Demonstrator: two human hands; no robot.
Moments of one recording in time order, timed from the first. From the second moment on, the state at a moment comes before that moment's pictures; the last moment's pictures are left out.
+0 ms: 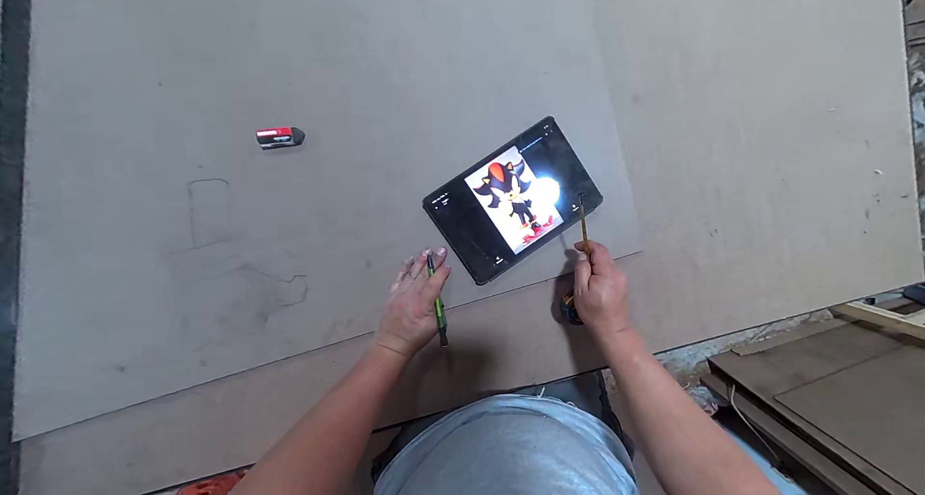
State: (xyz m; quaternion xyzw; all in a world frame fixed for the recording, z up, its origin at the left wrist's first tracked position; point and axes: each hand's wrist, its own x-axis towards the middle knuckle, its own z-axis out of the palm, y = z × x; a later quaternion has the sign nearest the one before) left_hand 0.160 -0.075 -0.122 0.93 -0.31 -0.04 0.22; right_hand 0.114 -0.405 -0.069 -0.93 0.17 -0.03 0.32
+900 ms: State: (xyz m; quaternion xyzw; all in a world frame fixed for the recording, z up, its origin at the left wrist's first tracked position) left_hand 0.163 -0.076 -0.119 0.93 -0.30 -0.03 0.21; right_hand 0.142 -0.415 -0.079 -0.97 0.09 0.04 0.24
